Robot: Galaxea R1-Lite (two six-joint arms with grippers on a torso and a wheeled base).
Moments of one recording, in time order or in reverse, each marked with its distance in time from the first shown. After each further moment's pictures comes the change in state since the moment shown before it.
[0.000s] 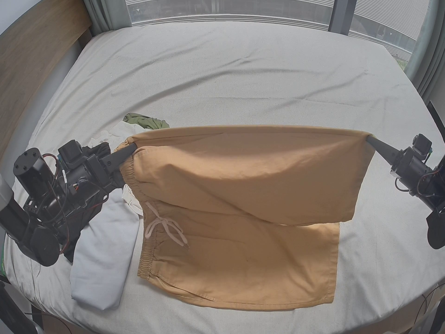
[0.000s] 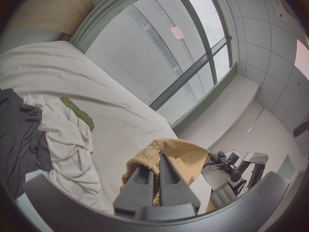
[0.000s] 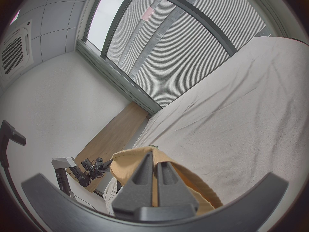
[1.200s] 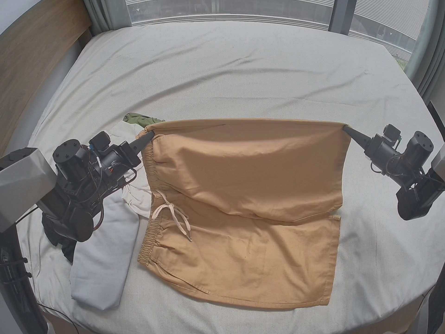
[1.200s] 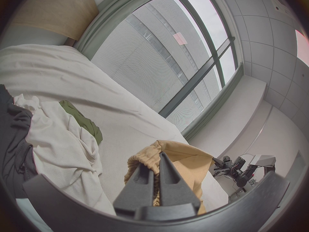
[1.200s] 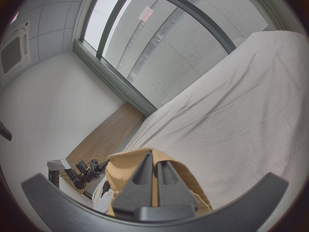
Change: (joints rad) left arm -0.033 0.298 -0.337 0.000 0.135 0.025; right arm -0.011 0.382 -0.407 0.000 -0.003 0.007
